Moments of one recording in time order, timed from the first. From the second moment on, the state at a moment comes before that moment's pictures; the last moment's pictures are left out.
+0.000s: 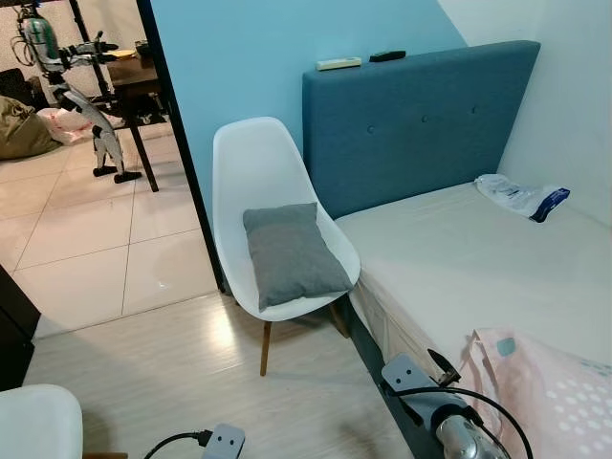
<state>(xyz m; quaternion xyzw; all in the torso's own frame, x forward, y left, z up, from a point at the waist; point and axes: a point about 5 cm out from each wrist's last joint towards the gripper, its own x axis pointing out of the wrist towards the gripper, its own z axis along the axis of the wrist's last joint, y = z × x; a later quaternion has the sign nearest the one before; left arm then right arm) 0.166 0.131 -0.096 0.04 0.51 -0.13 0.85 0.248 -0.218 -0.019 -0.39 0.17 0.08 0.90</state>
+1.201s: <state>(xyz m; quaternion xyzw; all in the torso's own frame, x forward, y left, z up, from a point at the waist) 0.161 0.134 -0.097 0.04 0.52 -0.13 0.84 0.248 -0.218 -0.019 -0.39 0.17 0.08 0.90</state>
